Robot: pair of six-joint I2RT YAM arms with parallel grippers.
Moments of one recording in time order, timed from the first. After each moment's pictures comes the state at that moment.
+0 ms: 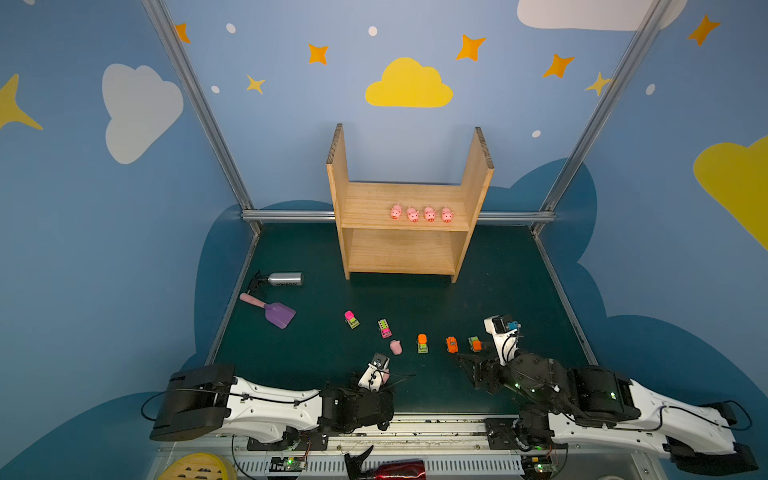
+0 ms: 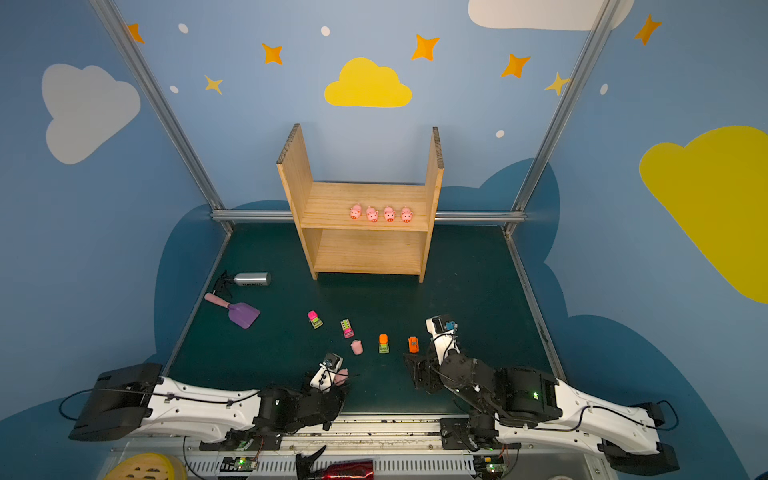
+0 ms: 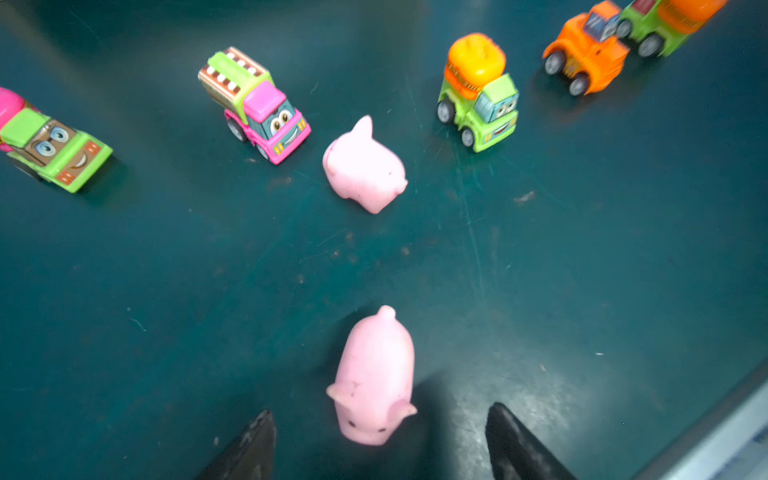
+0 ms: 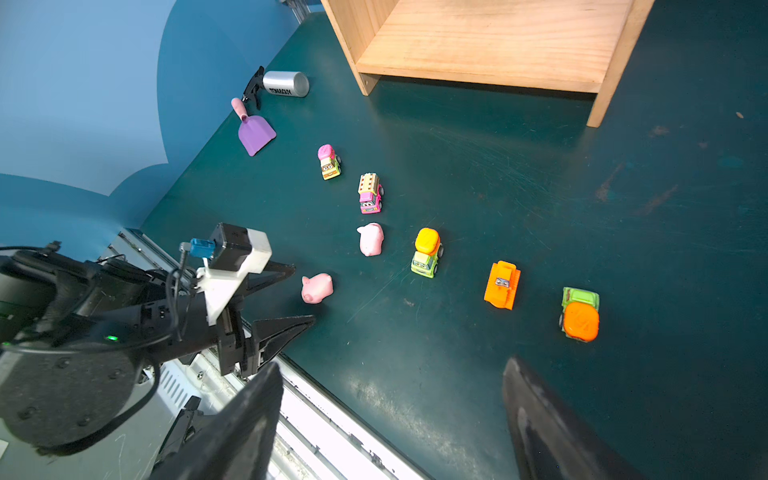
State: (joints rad) left arm -1.47 1.20 0.35 -0.18 -0.63 -0.83; right arm 1.40 0.55 0.82 -0.93 0.52 0.75
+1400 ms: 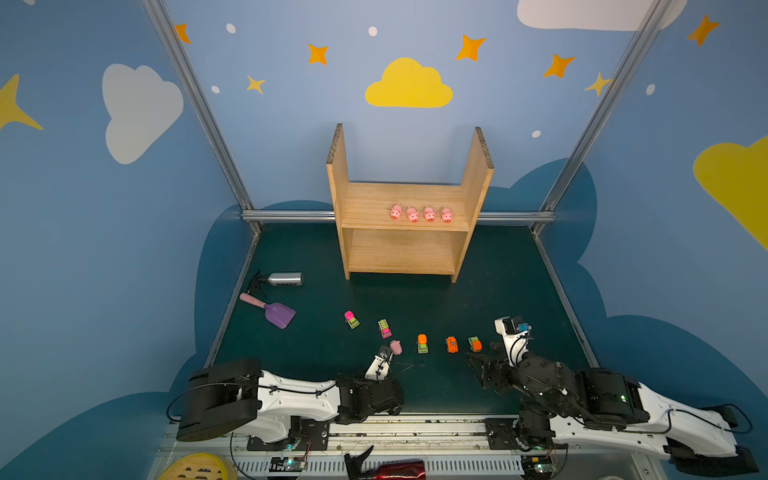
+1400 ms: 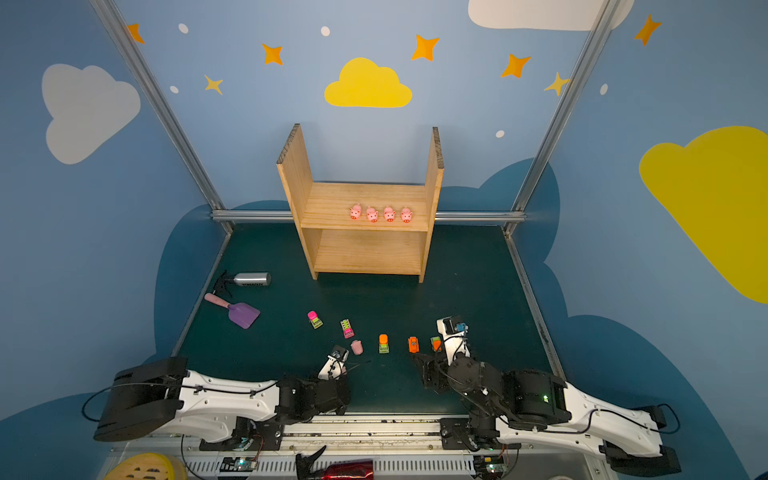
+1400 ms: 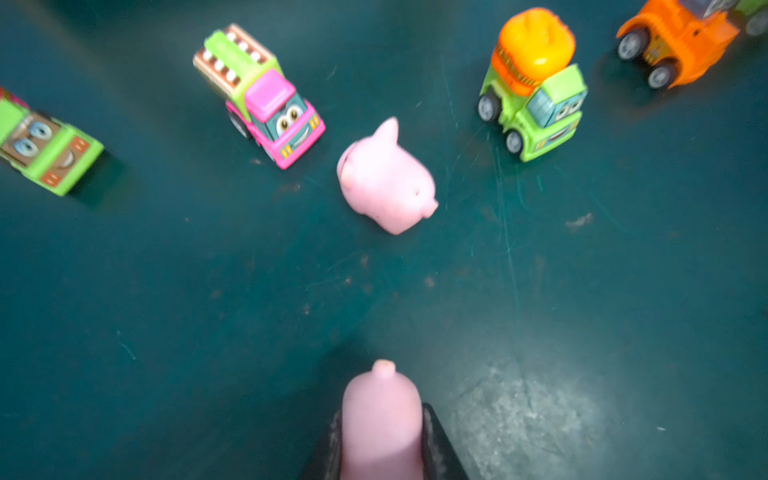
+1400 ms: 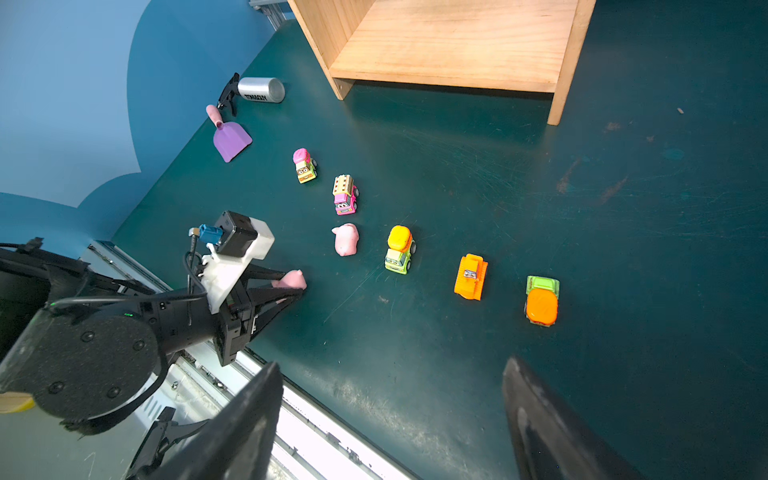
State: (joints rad) left arm -1.36 1.33 0.47 -0.22 -0.58 -0.82; right arm 1.41 0.50 0.82 -1.01 0.58 0.78
